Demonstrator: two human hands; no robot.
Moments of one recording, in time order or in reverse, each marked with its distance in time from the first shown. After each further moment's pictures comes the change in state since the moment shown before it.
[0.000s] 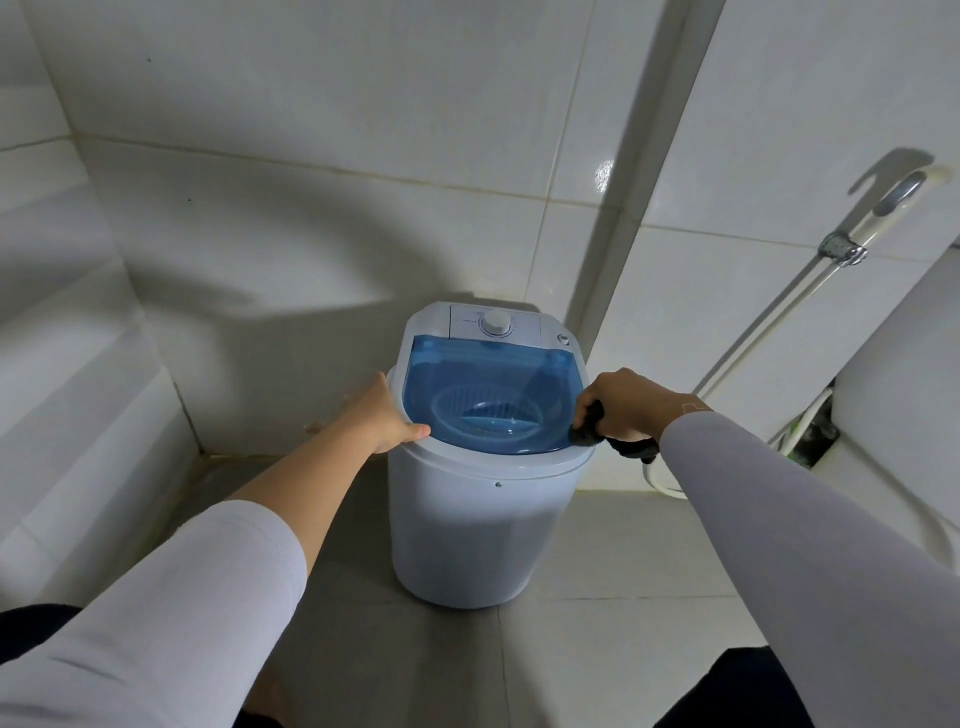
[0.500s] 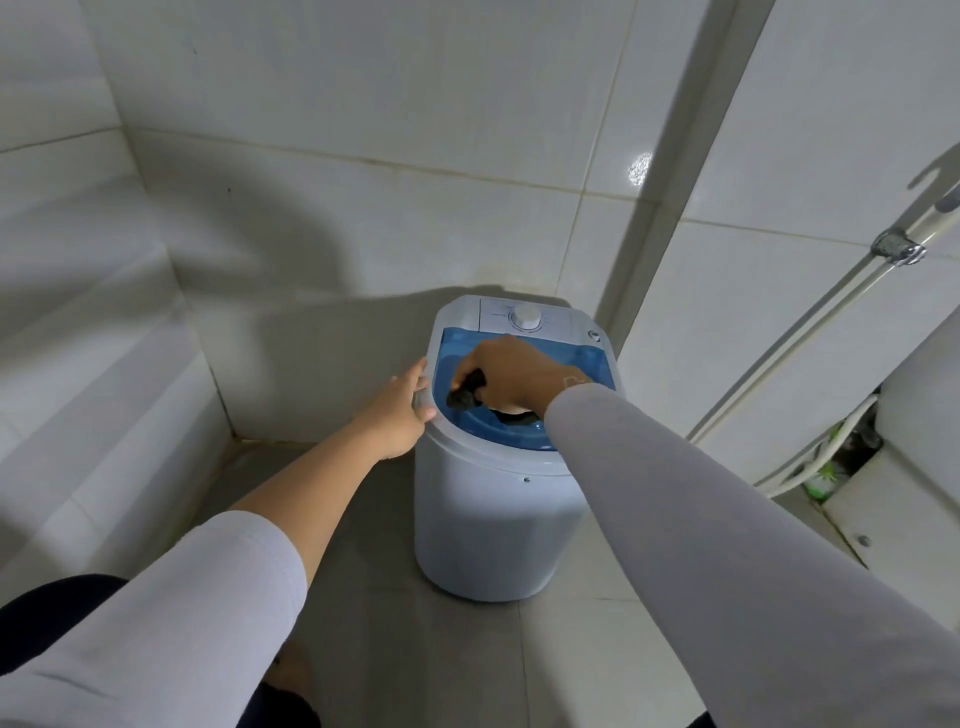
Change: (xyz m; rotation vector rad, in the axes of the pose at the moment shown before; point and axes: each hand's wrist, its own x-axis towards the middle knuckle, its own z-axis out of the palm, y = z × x) left_hand -0.023 -0.009 -0.006 -0.140 -0.026 0.229; right_hand 0.023 -0.130 -0.001 -0.079 0.100 -0.411
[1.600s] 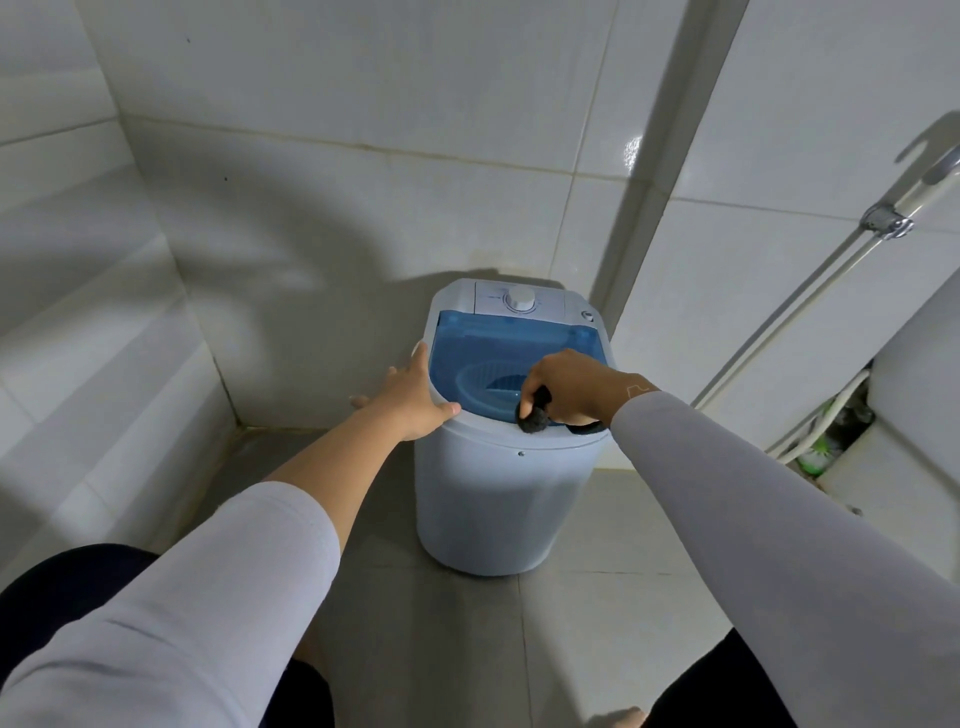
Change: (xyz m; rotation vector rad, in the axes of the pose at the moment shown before) left_hand -0.002 0.009 0.012 0.218 -0.001 -0.085; right_hand -0.048 0.045 0.015 -0.013 -0.129 0.093
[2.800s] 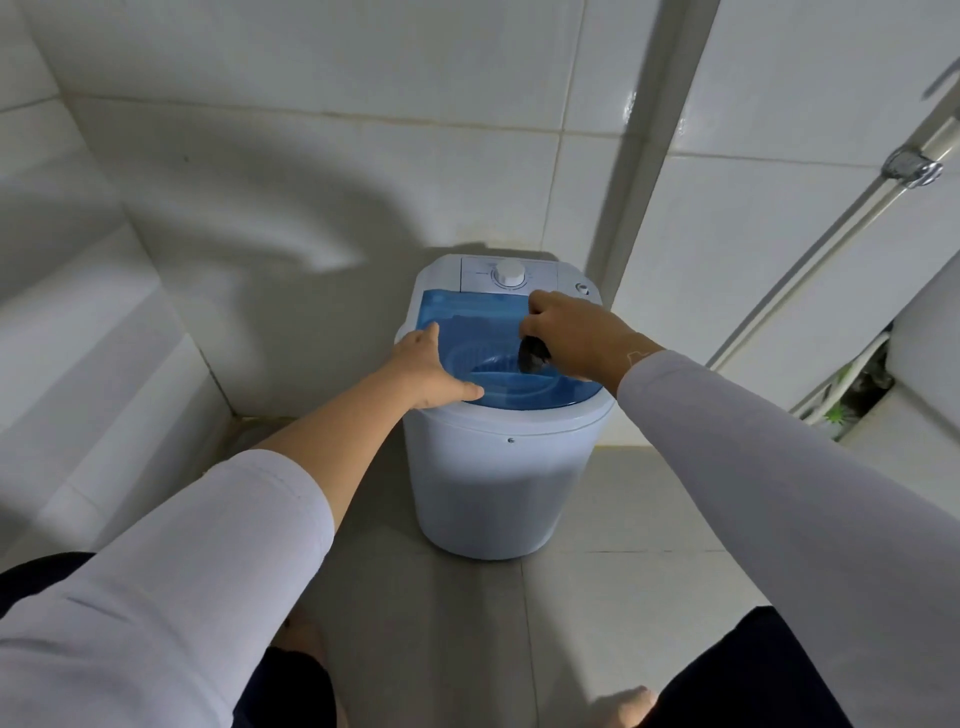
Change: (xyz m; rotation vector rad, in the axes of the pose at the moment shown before) left_hand 0.011 0.042 0.000 0.034 -0.072 0.006; right_hand 0.012 0.027 -0.007 -0.286 0.260 -0.074
